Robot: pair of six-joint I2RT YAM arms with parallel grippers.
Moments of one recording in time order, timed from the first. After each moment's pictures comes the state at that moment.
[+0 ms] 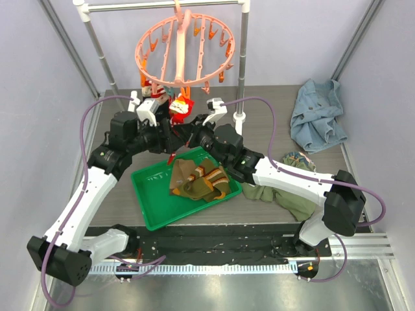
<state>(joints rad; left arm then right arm) -0.34 1.06 1.12 -0.51 0.35 -0.34 0.98 1.53 1.19 0.40 0.26 0.58</state>
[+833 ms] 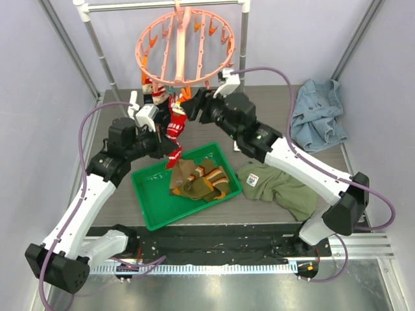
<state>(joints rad) -0.34 1.01 1.04 -0.46 0.39 -0.37 0.87 1.52 1.48 0.02 0.21 0.52</state>
